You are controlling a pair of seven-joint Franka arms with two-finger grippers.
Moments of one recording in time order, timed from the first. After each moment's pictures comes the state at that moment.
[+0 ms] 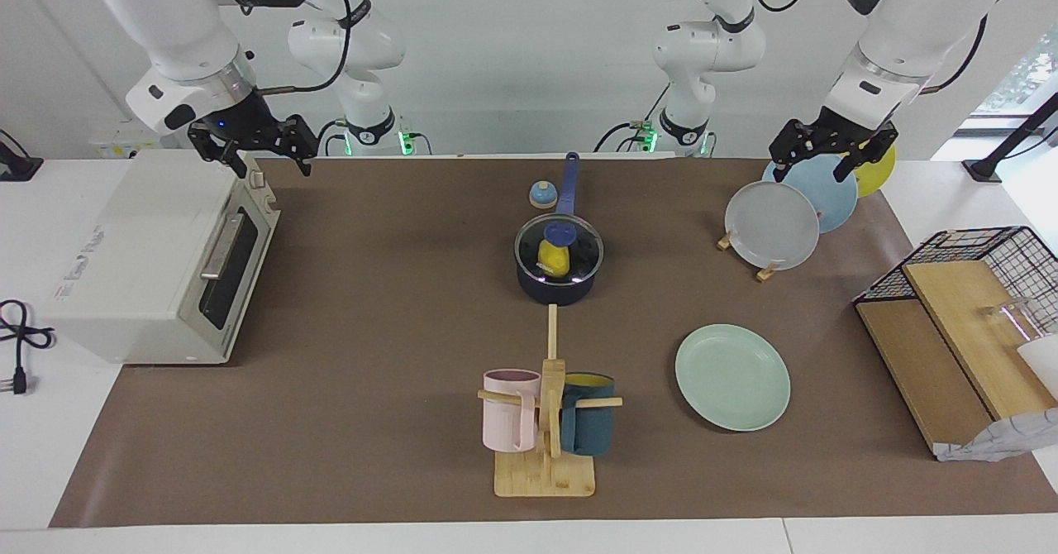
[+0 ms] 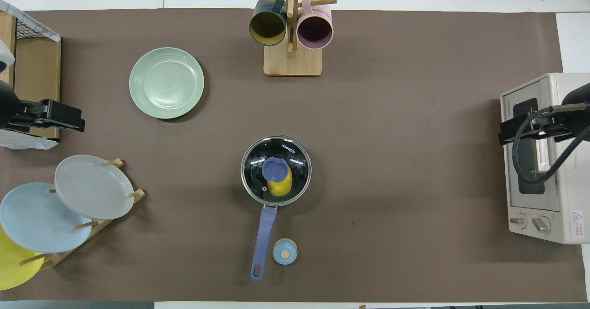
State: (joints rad) left arm -0.07 -0.02 -0.05 -1.57 -0.01 1.51 -0.04; right arm -0.02 -0.03 0.04 -1.60 0.00 1.45 0.00
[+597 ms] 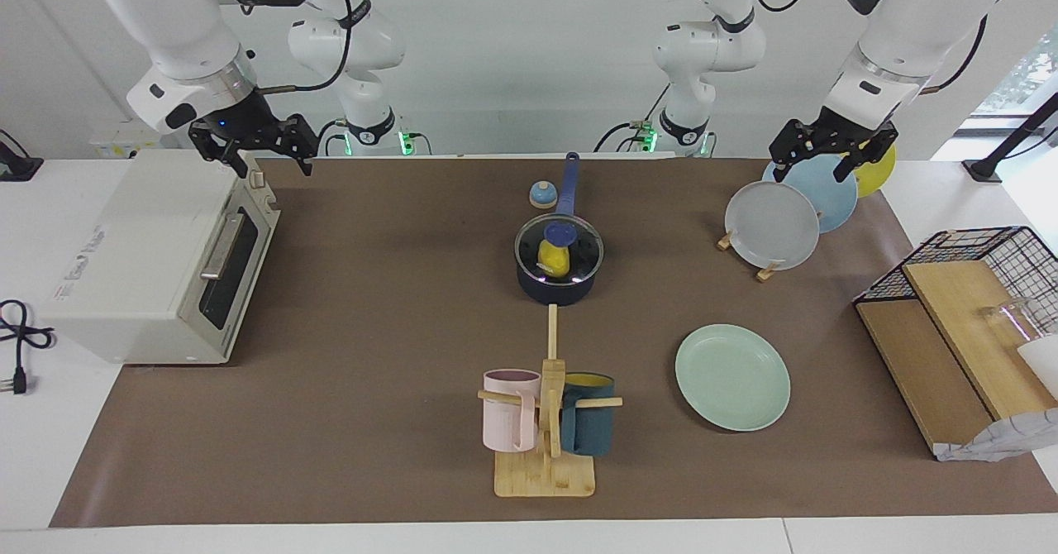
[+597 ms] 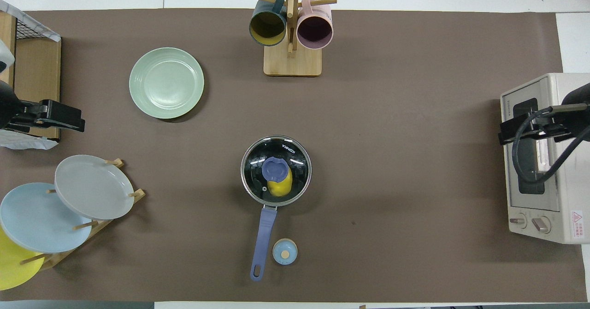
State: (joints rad) left arm -0.07 -0.02 -0.05 -1.57 -0.01 1.51 -0.04; right arm -0.02 -0.03 0.04 -1.60 0.00 1.46 0.00
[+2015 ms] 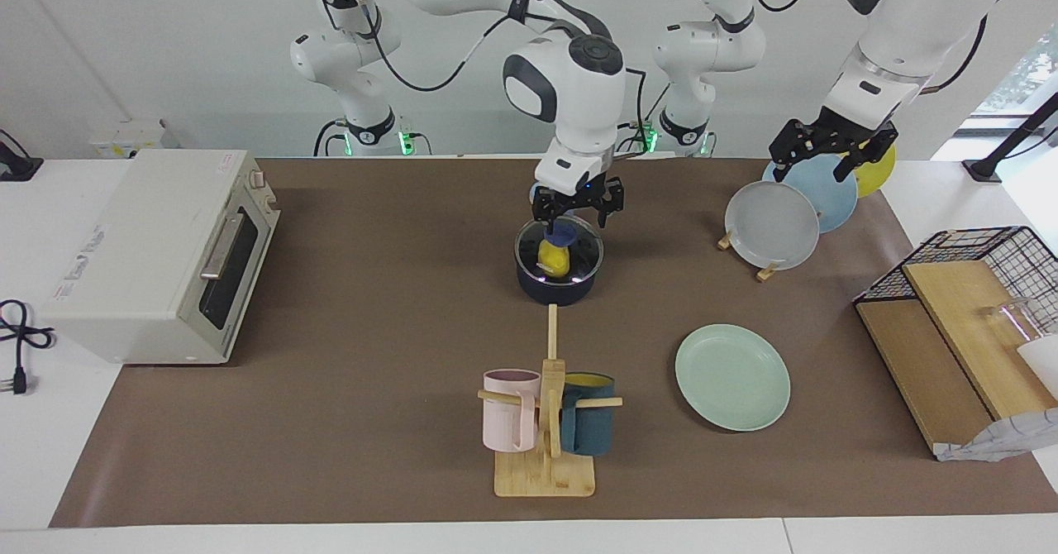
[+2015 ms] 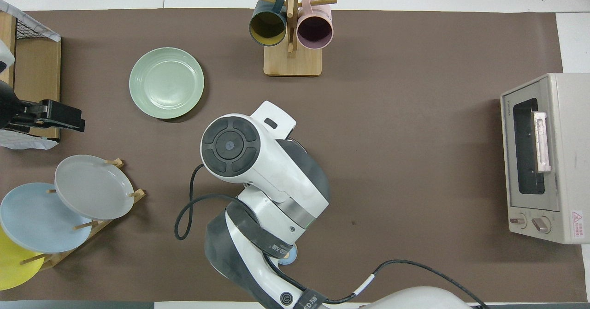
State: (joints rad) left arm -0.07 -0.02 -0.05 -1.57 -0.01 1.51 -0.04; right arm 0.69 0.44 0.09 -1.47 -0.08 1.94 0.66
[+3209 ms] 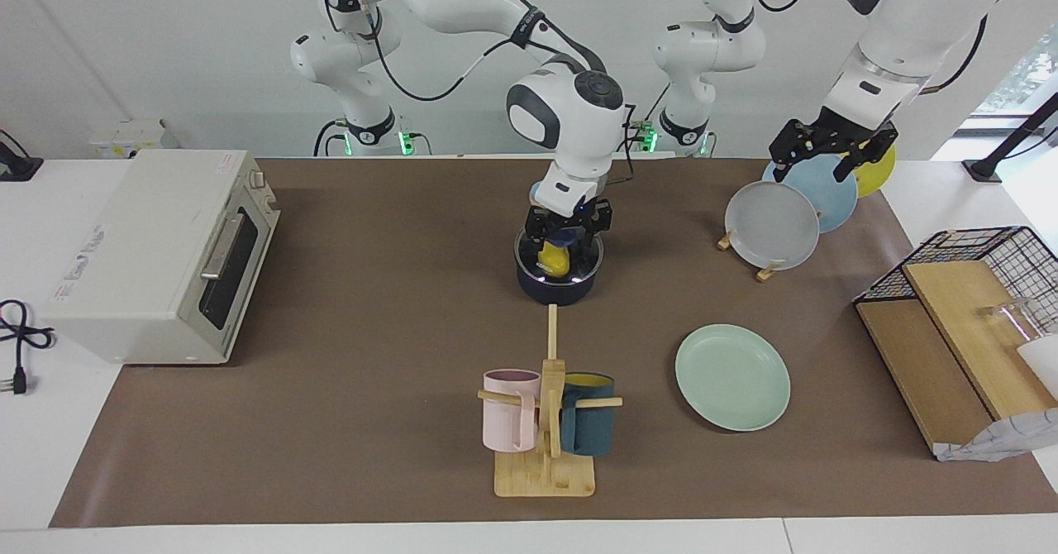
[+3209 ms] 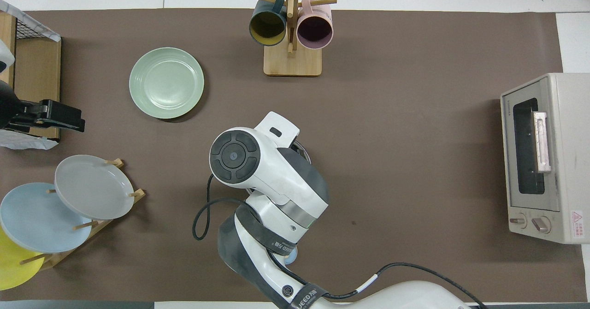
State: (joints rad) left arm -0.07 -0.02 -0.05 -1.57 -0.01 1.51 -0.04; right arm 0.69 0.43 0.08 -1.57 -0.13 1.96 0.66
